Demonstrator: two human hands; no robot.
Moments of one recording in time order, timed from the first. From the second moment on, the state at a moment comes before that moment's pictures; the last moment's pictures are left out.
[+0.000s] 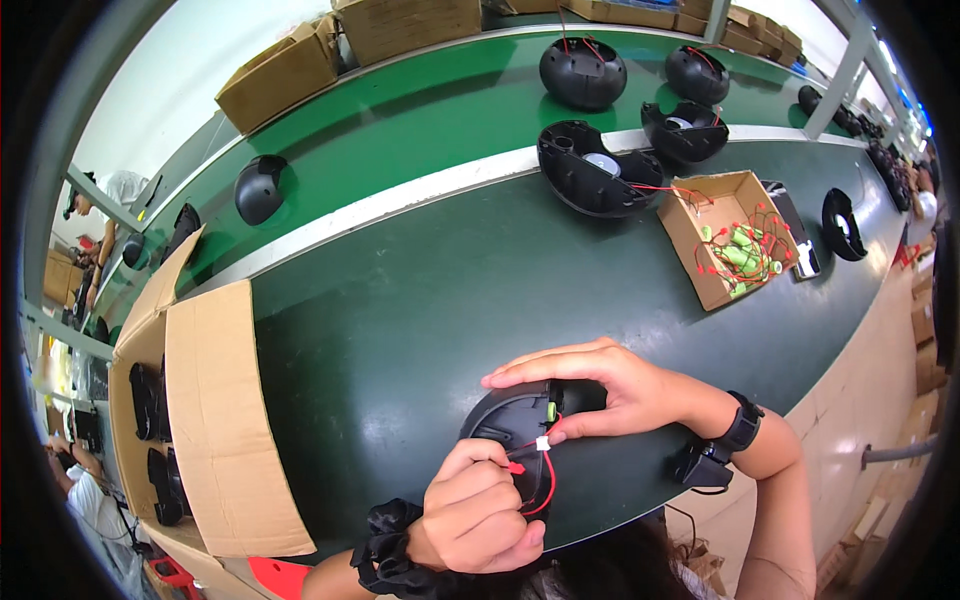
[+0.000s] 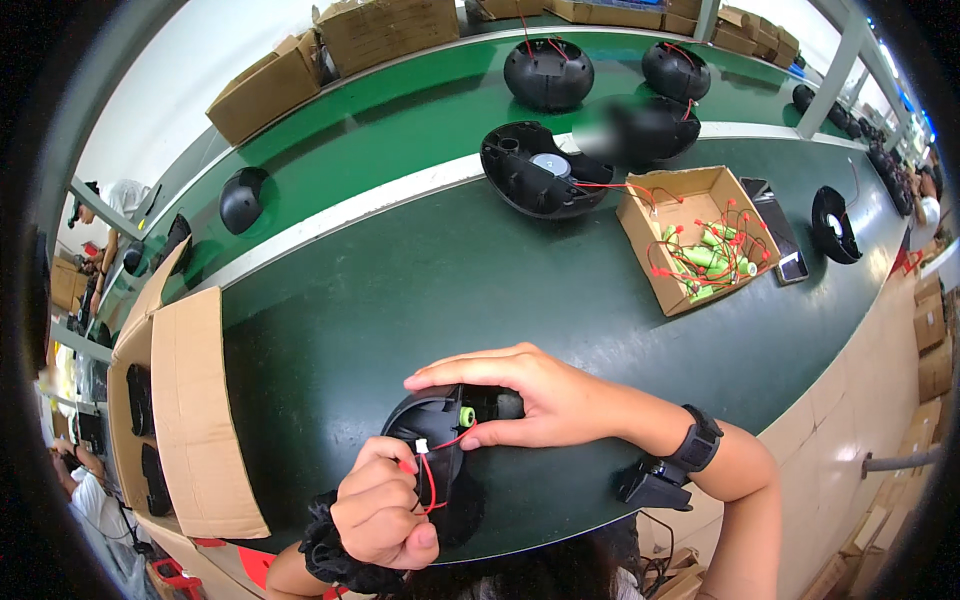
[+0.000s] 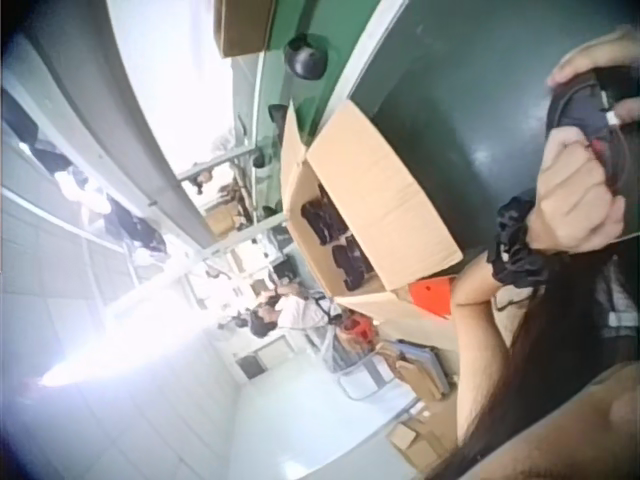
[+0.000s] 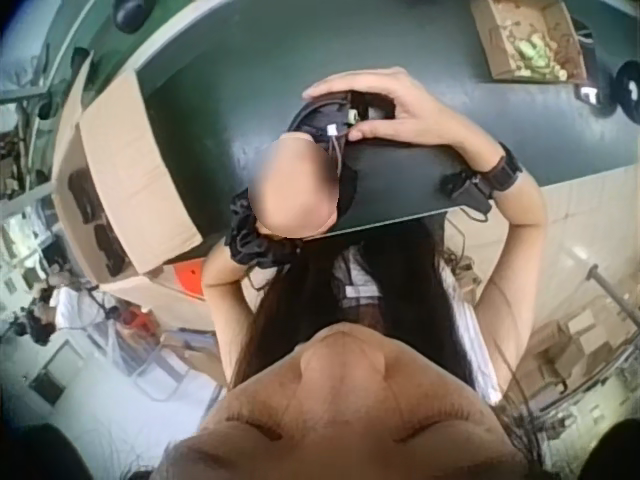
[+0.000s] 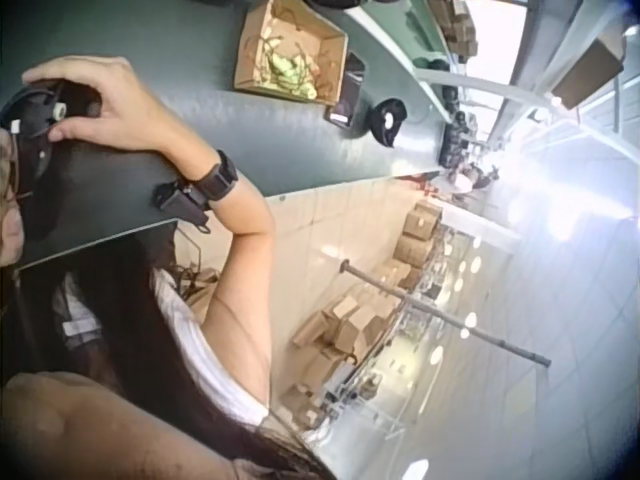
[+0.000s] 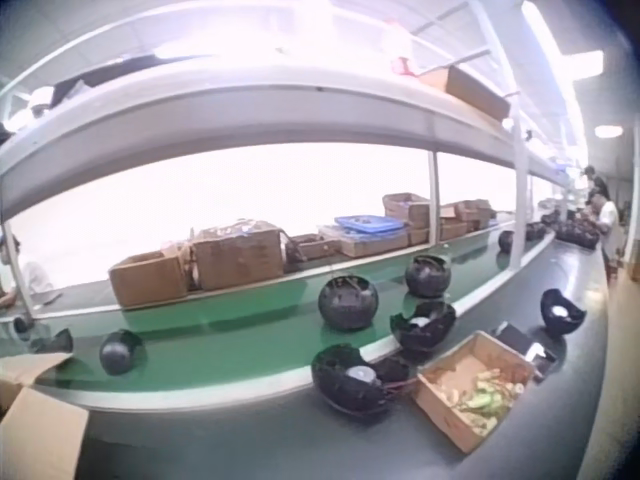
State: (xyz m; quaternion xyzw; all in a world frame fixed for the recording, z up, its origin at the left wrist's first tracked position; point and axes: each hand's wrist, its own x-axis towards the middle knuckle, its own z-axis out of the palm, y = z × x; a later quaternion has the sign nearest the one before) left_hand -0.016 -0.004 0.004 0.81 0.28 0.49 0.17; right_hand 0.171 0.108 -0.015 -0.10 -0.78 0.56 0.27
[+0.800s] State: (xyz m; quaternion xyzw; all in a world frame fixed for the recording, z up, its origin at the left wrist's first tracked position) left_hand -0.012 -0.008 0.013 0.83 0.35 0.40 0.16; right_hand 0.170 0.100 -0.025 -0.08 -0.72 0.63 0.28
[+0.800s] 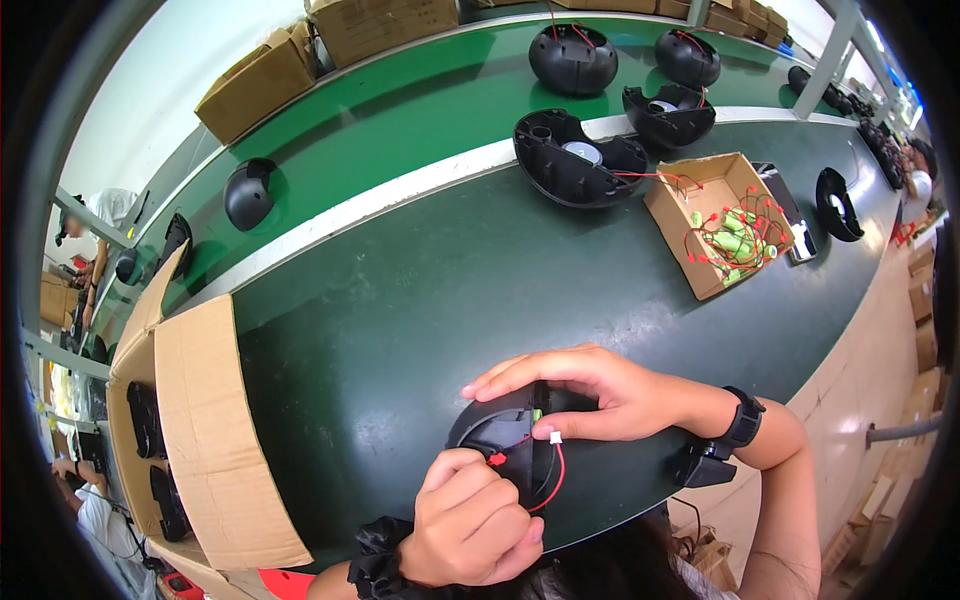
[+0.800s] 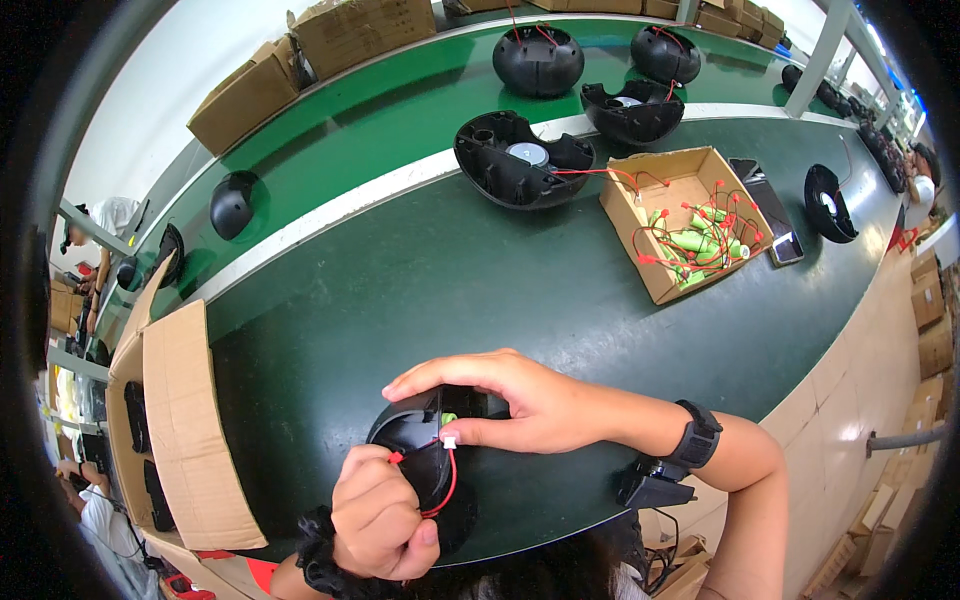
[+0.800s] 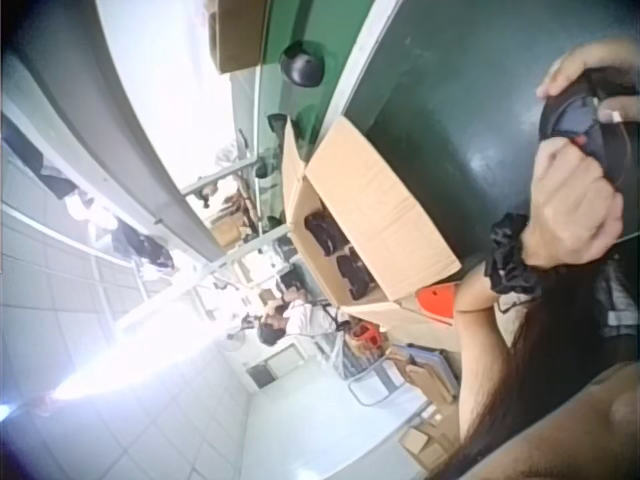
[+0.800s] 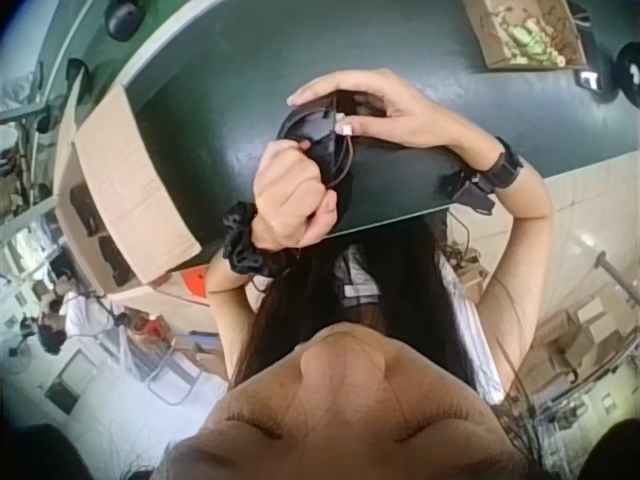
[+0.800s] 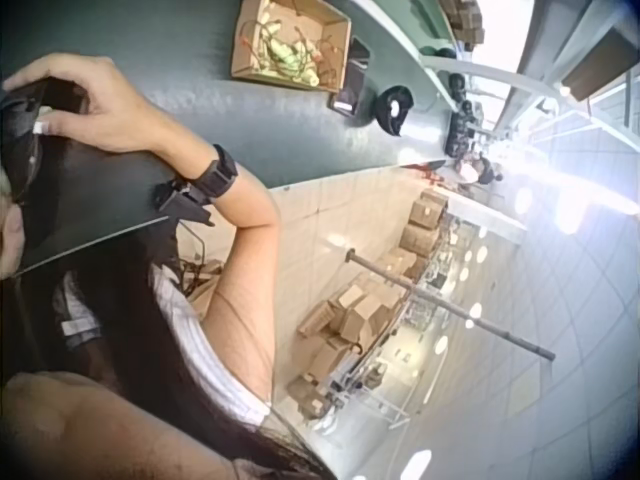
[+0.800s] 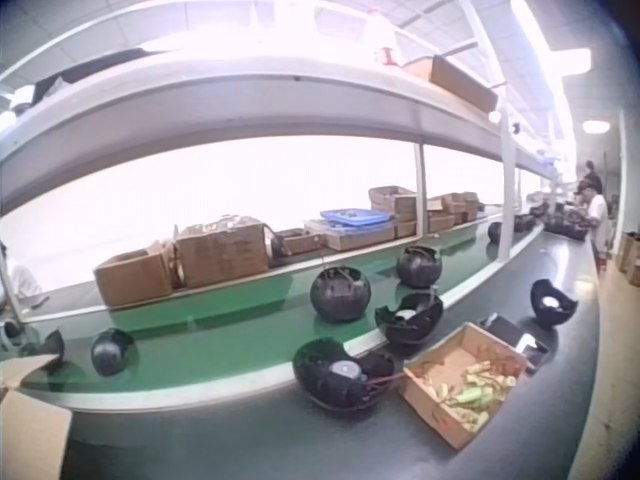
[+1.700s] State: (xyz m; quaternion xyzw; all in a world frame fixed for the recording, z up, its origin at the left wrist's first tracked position) left_hand -0.050 -0.008 0.007 0.80 0.40 0.45 -0.01; right_hand 0.014 0.252 0.041 -0.17 -0.75 0.61 0.20
